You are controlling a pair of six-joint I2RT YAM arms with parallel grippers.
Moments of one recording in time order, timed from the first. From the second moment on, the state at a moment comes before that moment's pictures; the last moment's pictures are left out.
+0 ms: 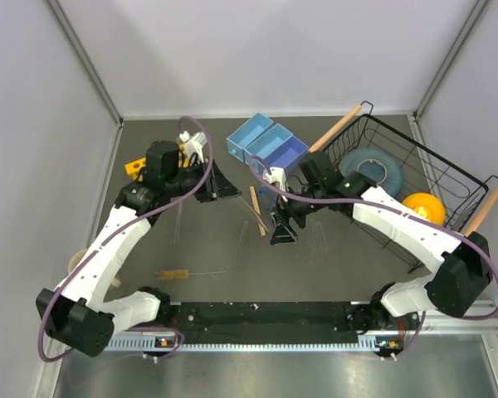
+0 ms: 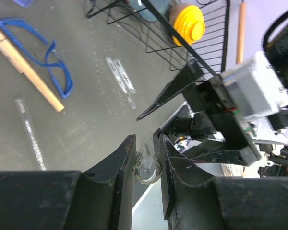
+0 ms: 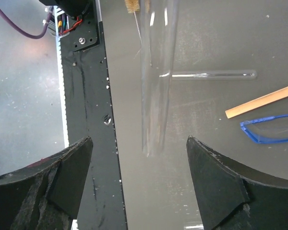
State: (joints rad) left arm -0.38 1.15 1.13 -0.49 0.66 -0.65; right arm 0.71 1.38 1.17 -0.66 -0.76 -0.24
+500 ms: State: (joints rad) left arm -0.02 1.24 1.13 -0.56 0.42 -0.43; right arm 0.54 1.28 1.19 -0.74 -0.84 -0.34
